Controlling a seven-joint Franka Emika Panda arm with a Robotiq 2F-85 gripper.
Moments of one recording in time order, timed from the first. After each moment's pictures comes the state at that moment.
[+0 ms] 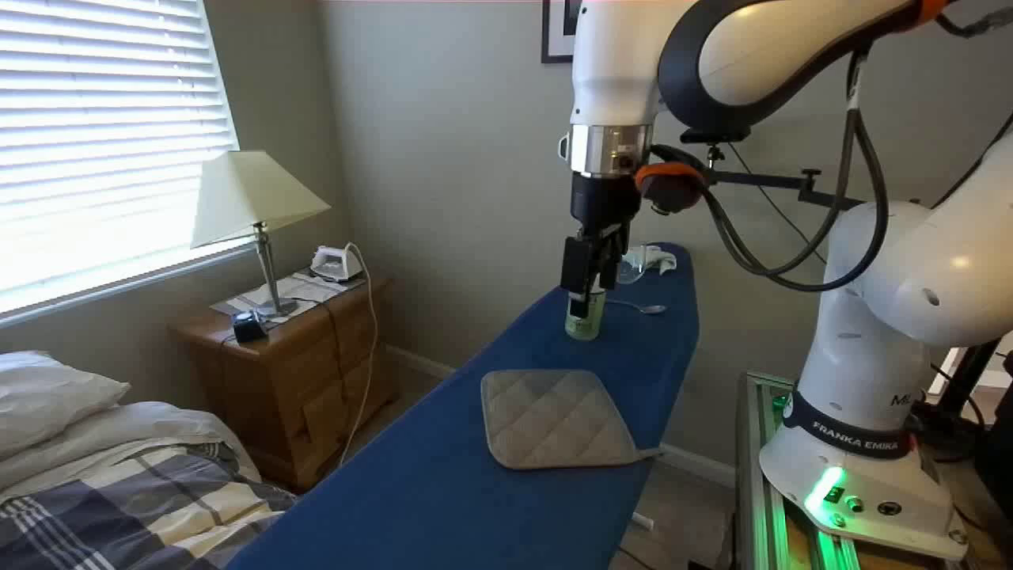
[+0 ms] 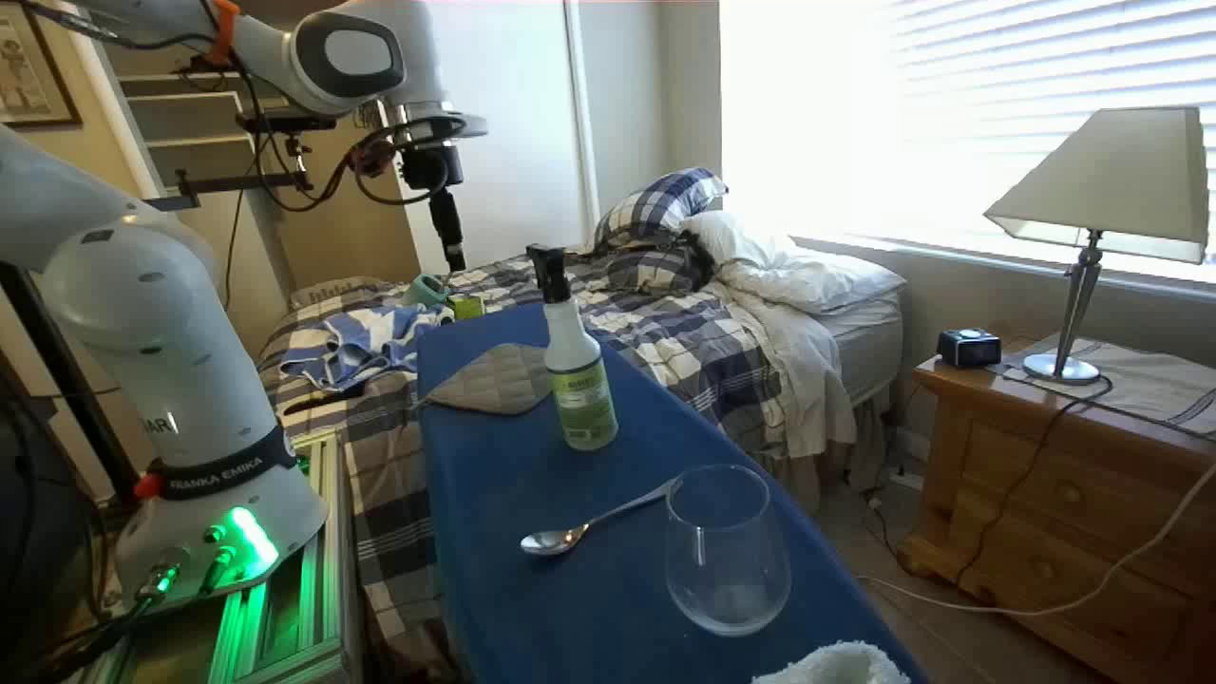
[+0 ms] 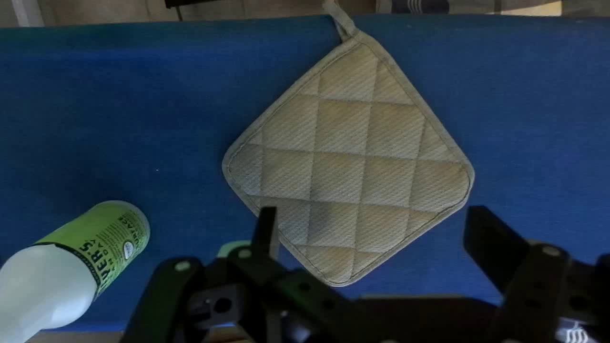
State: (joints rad) arm 0.08 -0.68 0.23 -2.70 0.12 2.04 0.35
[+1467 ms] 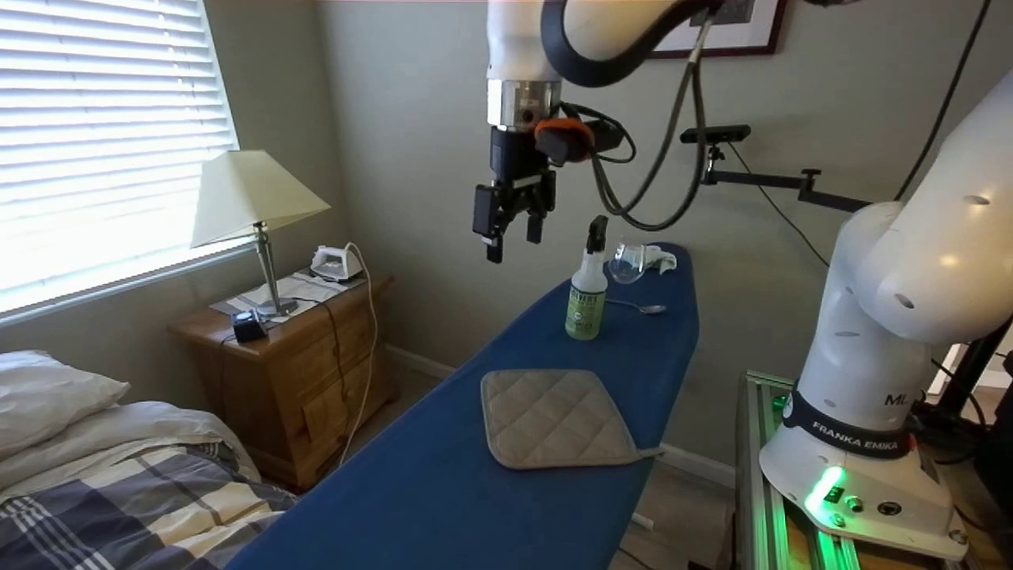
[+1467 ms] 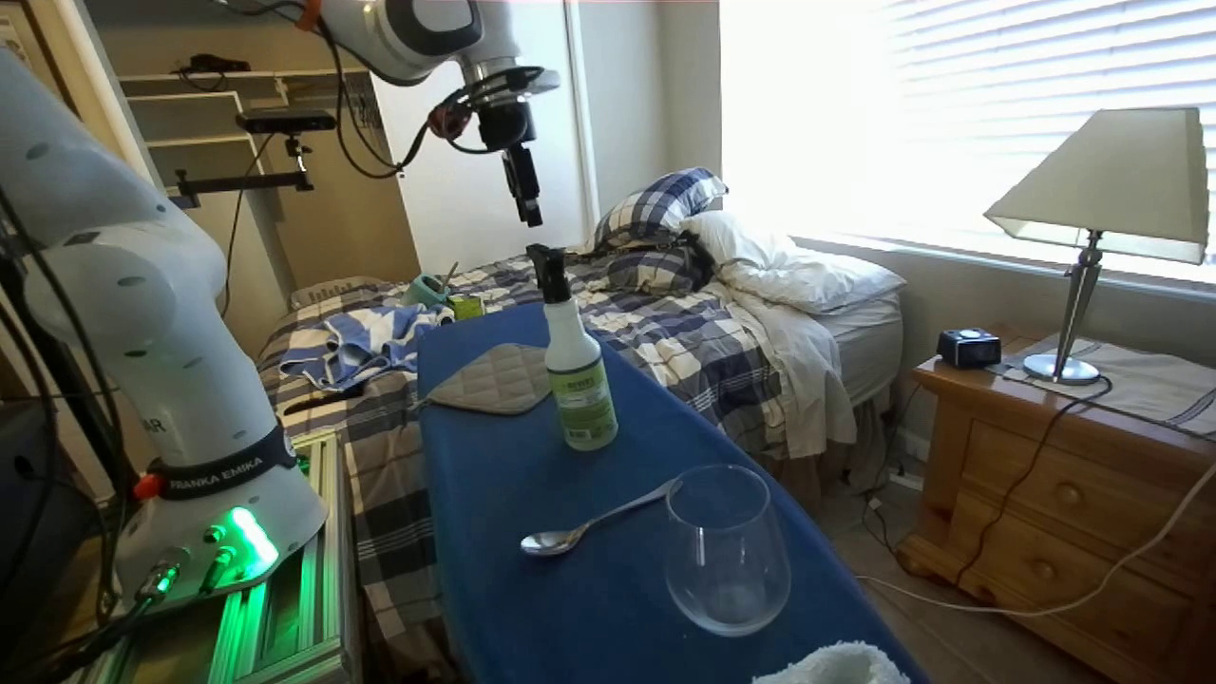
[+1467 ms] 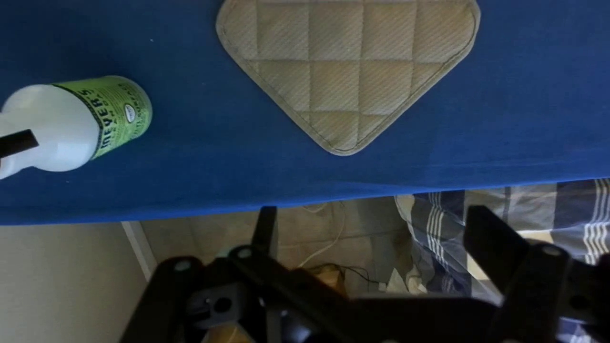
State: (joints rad) arm -0.03 -0.38 0.23 -2.37 0.01 2.07 0.40
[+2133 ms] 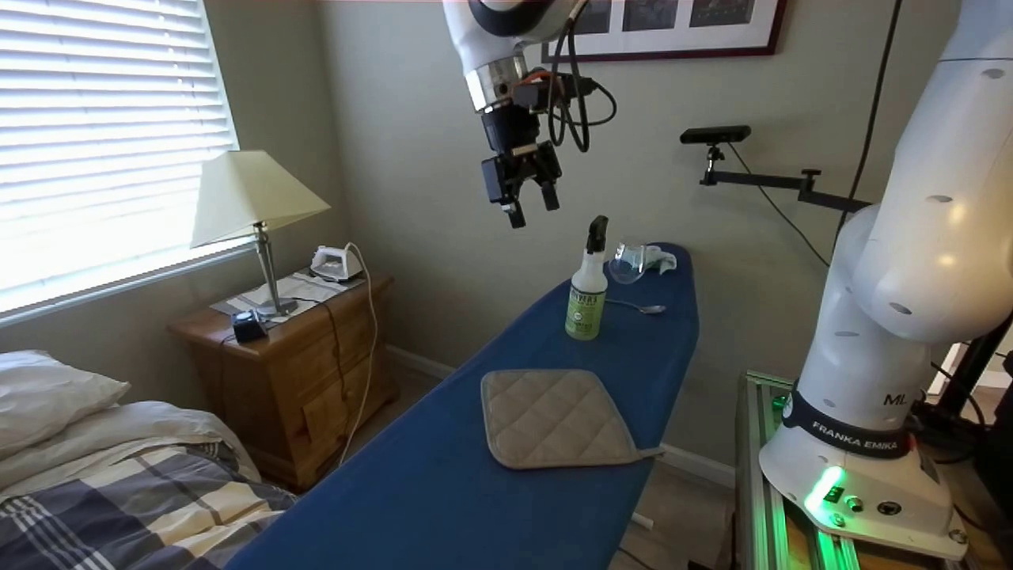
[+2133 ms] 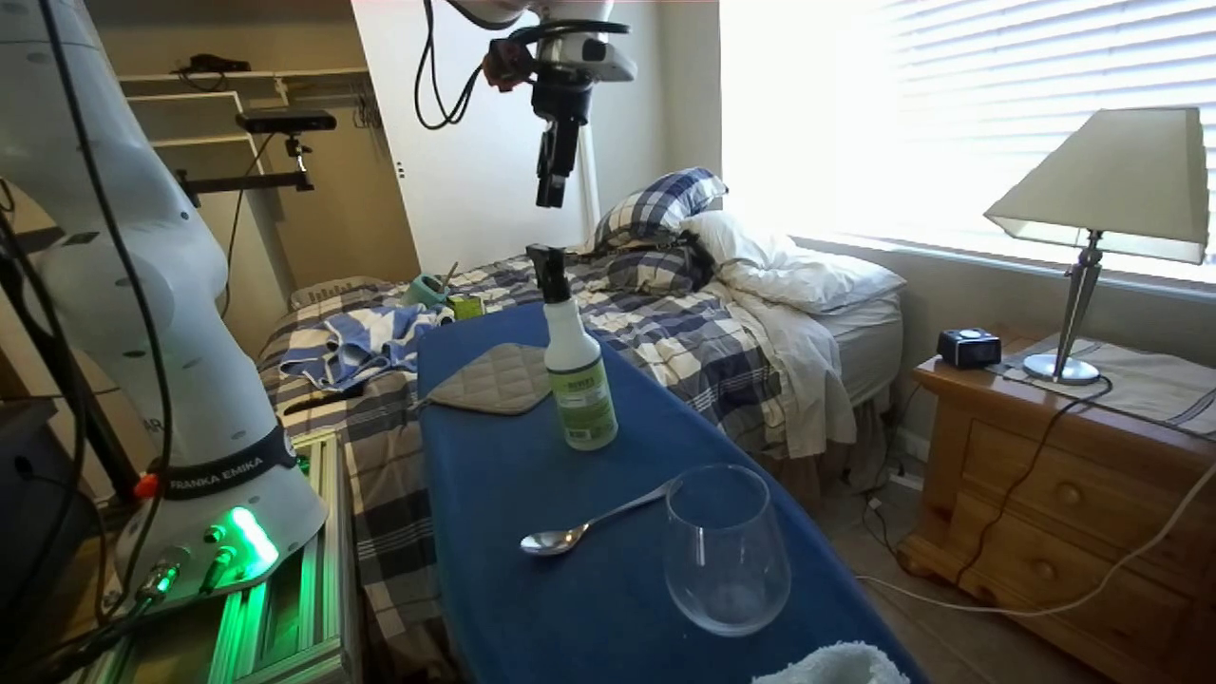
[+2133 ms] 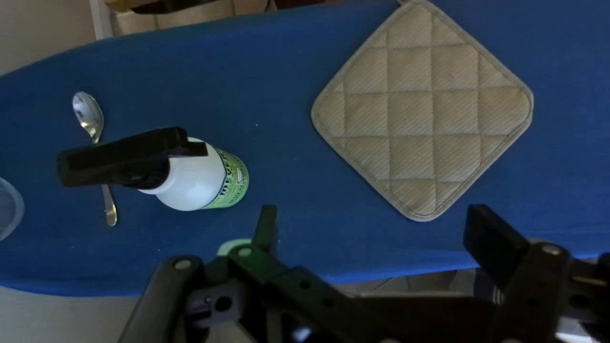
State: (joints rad) arm -0.04 -0.10 0.06 -1.96 -0.03 1.55 0.26
